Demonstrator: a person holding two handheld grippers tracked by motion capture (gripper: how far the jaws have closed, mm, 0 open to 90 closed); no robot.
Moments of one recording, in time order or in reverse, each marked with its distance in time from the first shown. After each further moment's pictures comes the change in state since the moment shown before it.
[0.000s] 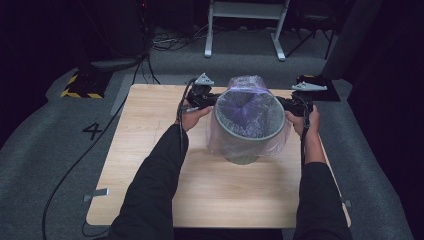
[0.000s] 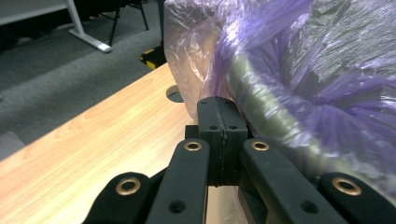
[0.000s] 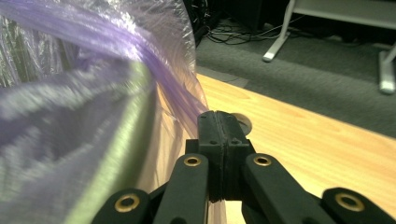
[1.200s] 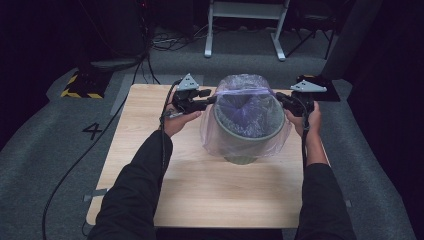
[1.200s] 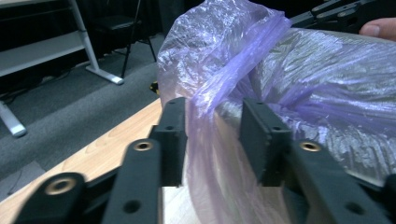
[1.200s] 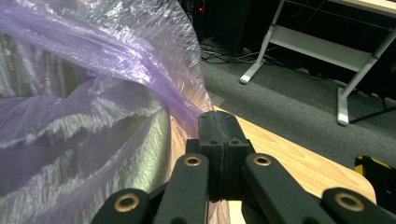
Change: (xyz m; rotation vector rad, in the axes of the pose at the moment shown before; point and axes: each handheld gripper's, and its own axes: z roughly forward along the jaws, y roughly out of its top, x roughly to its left) left arm -0.011 -0.001 -0.058 -0.126 0.033 0.103; right arm 0.019 0.013 -0.015 -0.064 -0.106 -0.161
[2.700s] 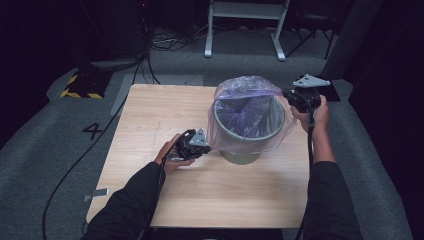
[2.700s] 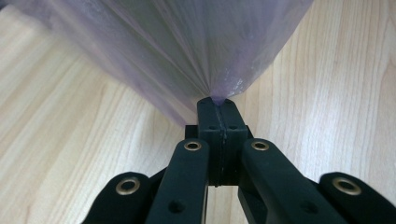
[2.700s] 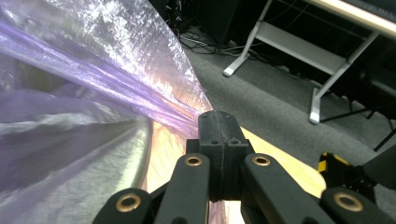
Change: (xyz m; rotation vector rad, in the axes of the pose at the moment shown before) left arm -0.070 -0.113 -0.001 0.407 -0.176 0.283; right arm -0.003 0.019 -0.016 0.072 -0.075 -0.099
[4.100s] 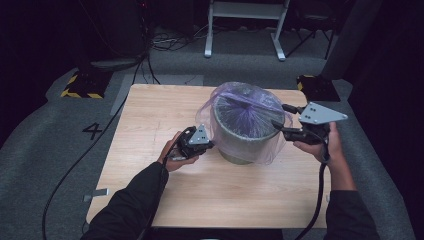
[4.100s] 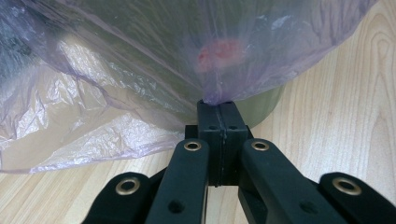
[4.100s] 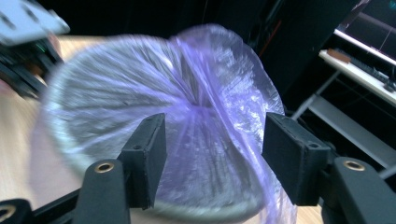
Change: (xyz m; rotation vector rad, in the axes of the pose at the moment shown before) left arm -0.009 0.020 -0.013 -0.133 0.083 -0.012; right arm 0.060 -0.005 -0.094 -0.193 0.229 -0.275
